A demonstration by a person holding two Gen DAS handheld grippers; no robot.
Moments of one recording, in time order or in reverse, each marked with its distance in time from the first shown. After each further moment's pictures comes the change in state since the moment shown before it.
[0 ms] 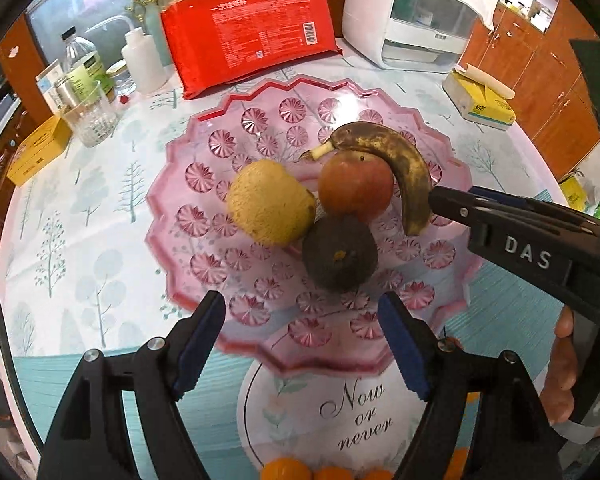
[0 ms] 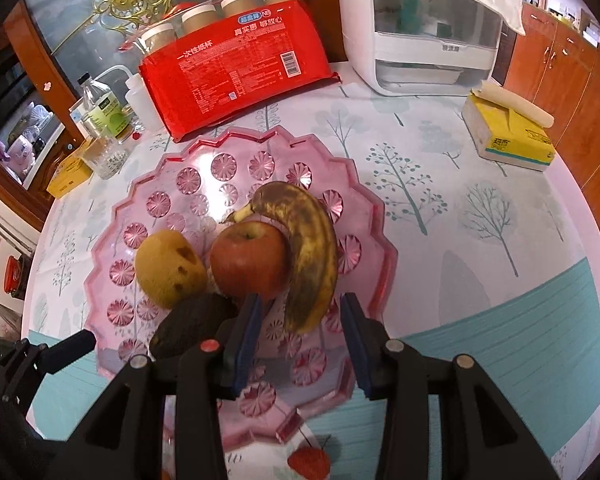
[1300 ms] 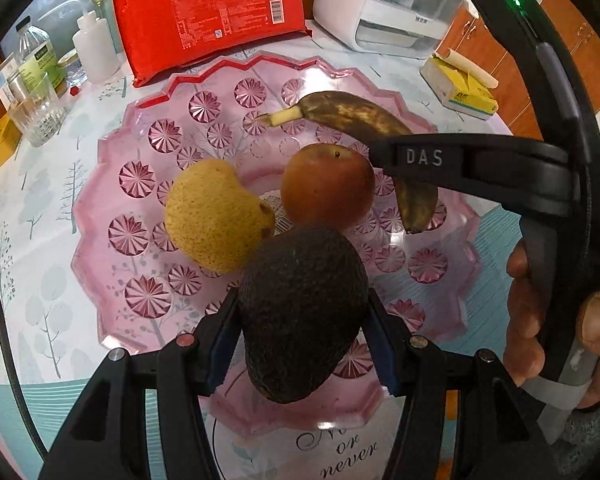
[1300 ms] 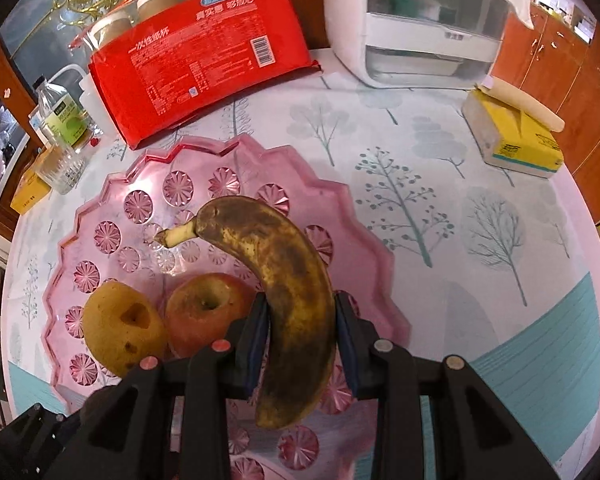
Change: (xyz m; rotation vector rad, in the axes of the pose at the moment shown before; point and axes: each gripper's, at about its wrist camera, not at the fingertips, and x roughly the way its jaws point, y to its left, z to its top) left arm 0.048 -0.007 0.020 0.031 0.051 -0.135; right arm 0.055 -0.001 0.042 0.028 0.035 -0.074
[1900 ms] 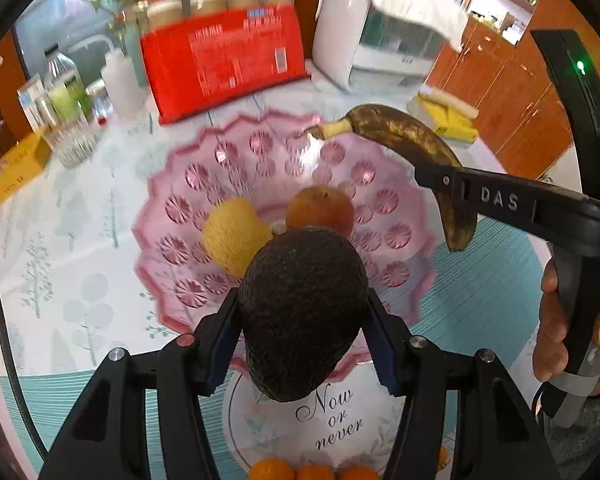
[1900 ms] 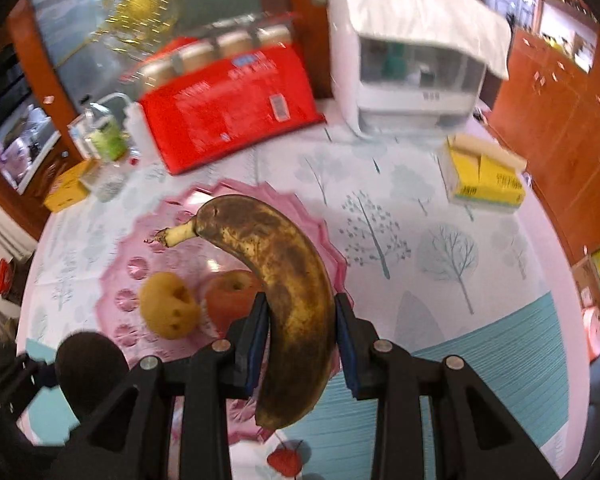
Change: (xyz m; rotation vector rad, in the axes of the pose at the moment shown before) left arm -0.065 -0.003 -0.006 -0.001 -0.085 0.010; right arm -0.086 -0.014 -0.013 -0.049 -0.098 0.015
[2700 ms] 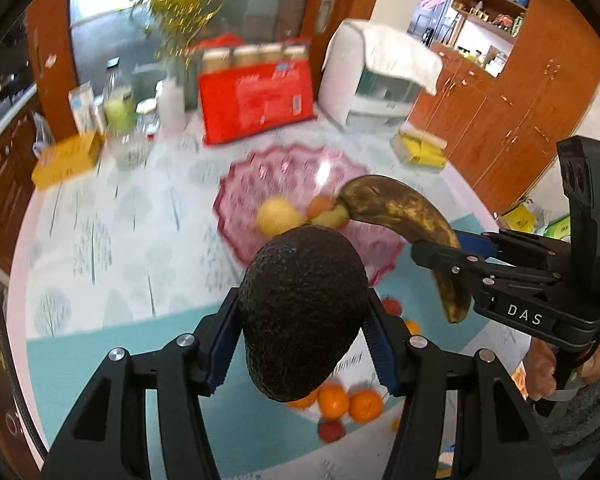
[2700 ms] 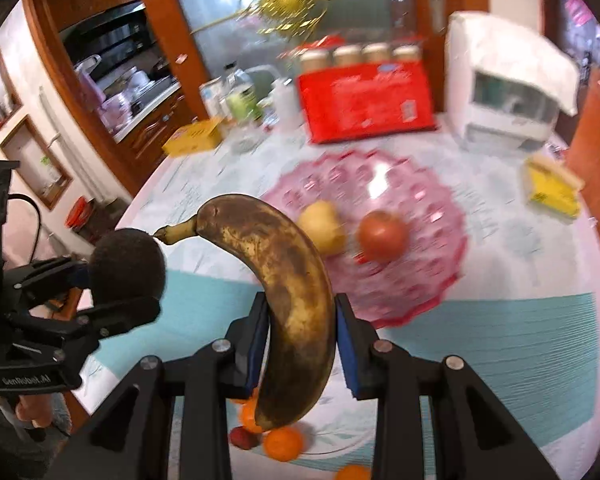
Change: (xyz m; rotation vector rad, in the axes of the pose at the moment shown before) left arm -0.151 0.037 -0.063 -0.009 -0.159 -0.035; right arm -0.110 0.072 -0.083 -0.220 -0.047 0.262
